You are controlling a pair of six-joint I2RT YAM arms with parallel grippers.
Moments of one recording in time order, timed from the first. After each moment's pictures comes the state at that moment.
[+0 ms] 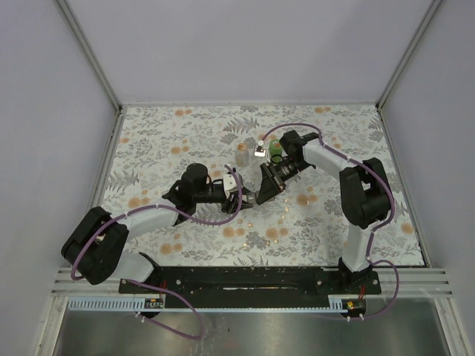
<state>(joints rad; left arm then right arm) -0.64 1.37 0.60 0.46 0.79 0.25 0.42 1.91 1.39 -1.01 -1.16 -0.35</state>
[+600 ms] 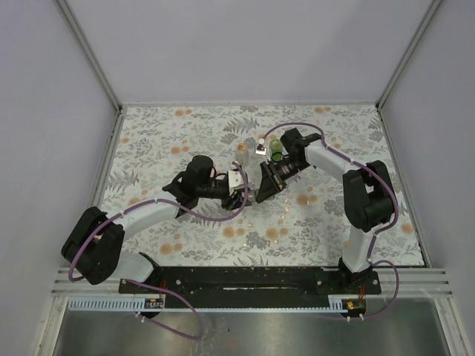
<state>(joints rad) -0.65 1.37 0.73 0.19 0.77 0.39 0.42 1.88 1.36 -0.94 -1.13 -0.26</state>
